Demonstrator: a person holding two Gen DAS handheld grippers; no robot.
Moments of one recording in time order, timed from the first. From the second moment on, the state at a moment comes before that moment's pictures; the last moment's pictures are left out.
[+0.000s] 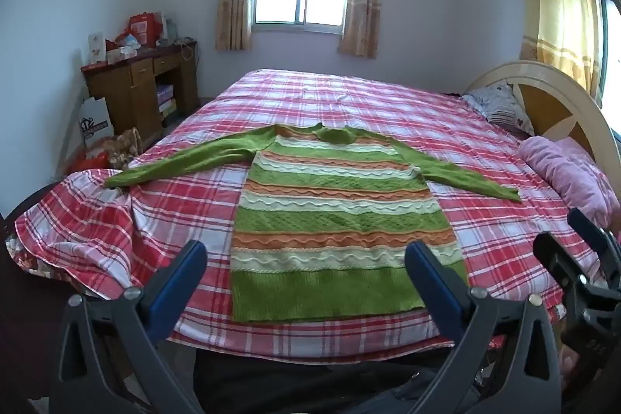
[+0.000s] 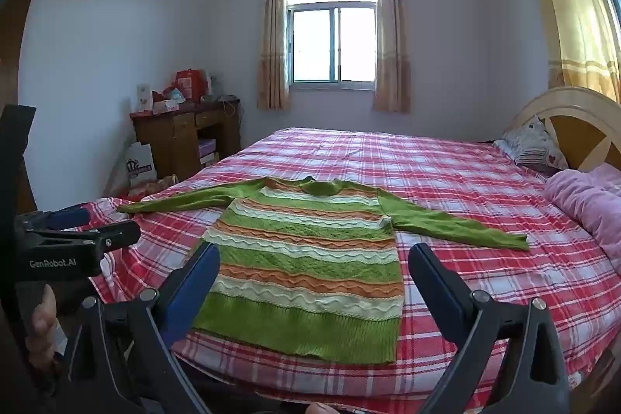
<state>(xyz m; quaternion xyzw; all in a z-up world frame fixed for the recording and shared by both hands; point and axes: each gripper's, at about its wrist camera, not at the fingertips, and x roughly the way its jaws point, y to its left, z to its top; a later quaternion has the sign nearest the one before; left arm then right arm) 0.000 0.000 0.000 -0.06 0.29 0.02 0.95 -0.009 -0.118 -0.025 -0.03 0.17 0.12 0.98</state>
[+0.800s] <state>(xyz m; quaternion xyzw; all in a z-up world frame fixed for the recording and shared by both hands) 0.006 0.013 -0.015 -0.07 0.31 0.02 0.95 0.004 -0.114 -0.038 -0.02 0.19 0.12 0.97</state>
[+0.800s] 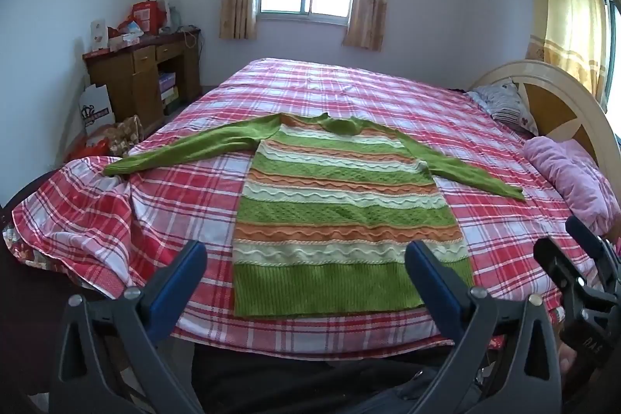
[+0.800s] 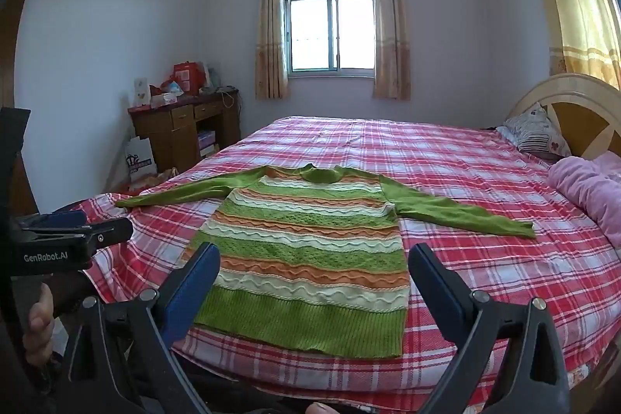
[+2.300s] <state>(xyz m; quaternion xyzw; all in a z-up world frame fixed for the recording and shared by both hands) 0.008 0.014 -0.015 -0.07 0.31 0.03 0.95 0.004 -0.111 -0.039 -0.02 0.20 0.12 0.97</state>
